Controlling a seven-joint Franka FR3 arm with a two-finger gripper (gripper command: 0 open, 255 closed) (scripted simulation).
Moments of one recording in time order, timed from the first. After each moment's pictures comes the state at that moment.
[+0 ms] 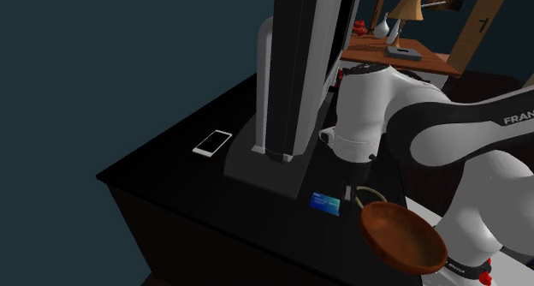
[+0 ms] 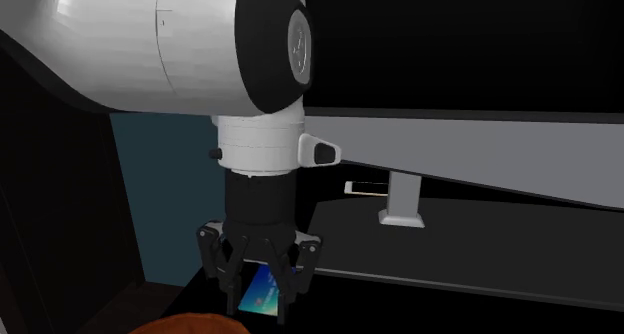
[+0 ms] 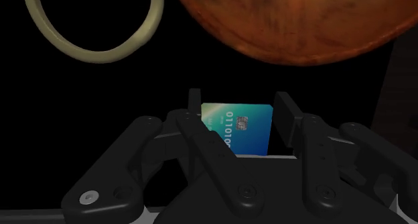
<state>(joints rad) 0.37 -0.62 0.30 -2.74 0.24 1.99 0.04</state>
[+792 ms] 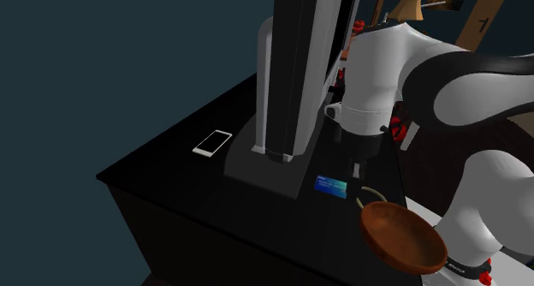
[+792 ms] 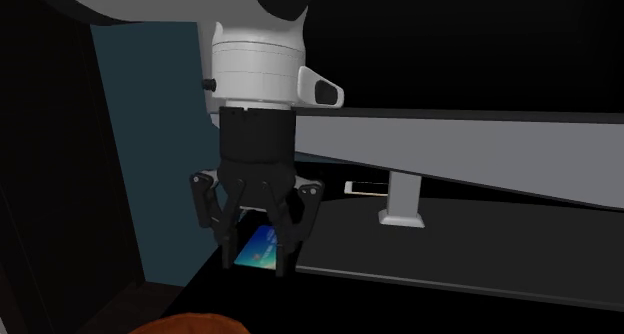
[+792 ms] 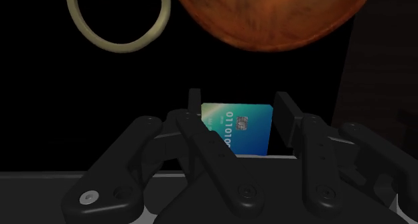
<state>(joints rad) 0.36 -0.68 0.26 -2.61 0.21 1.80 0.04</state>
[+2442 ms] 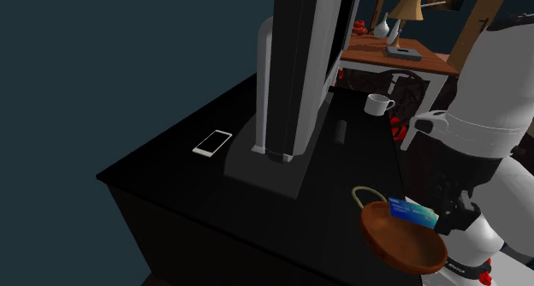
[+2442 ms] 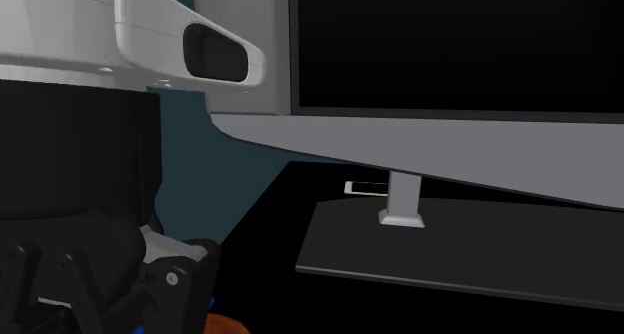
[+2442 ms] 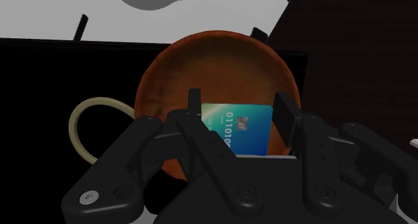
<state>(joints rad) 0.52 -1.26 0.29 -2.80 0.33 1.41 0.17</state>
